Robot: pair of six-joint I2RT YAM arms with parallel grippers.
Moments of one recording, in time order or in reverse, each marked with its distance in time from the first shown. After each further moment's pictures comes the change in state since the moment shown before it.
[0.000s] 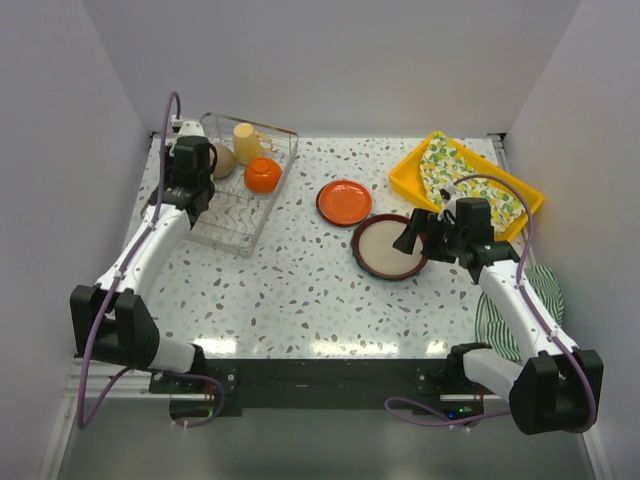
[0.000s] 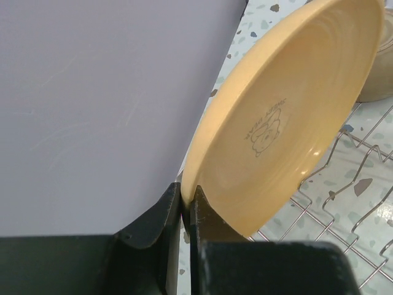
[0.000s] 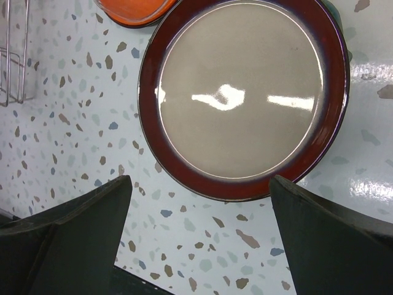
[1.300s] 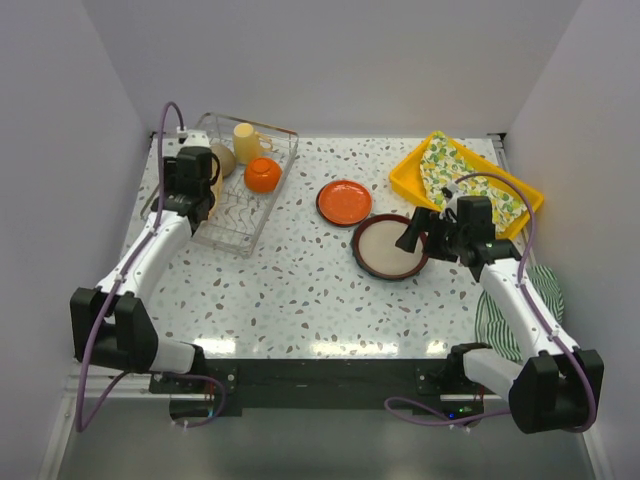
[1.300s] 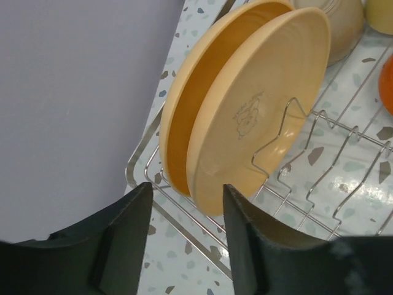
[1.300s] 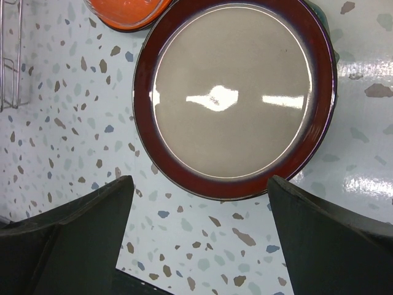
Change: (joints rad) left arm -0.002 -0.043 -0.074 -0.032 0.158 -0.093; right arm -0.005 0.005 0.024 -0.028 0.022 -0.003
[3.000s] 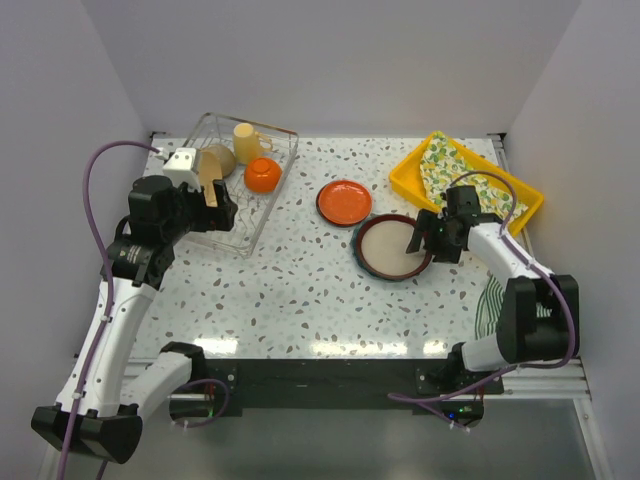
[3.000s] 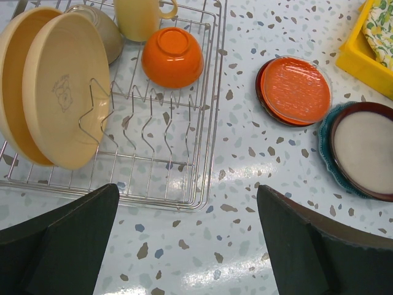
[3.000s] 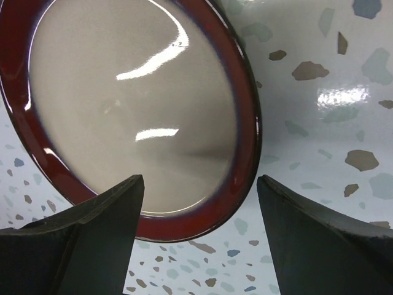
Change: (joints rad) left arm 0.001 -0.459 -0.040 -0.256 0.716 -0.210; right arm -0.055 0.354 0.106 -0.077 0.141 -0.010
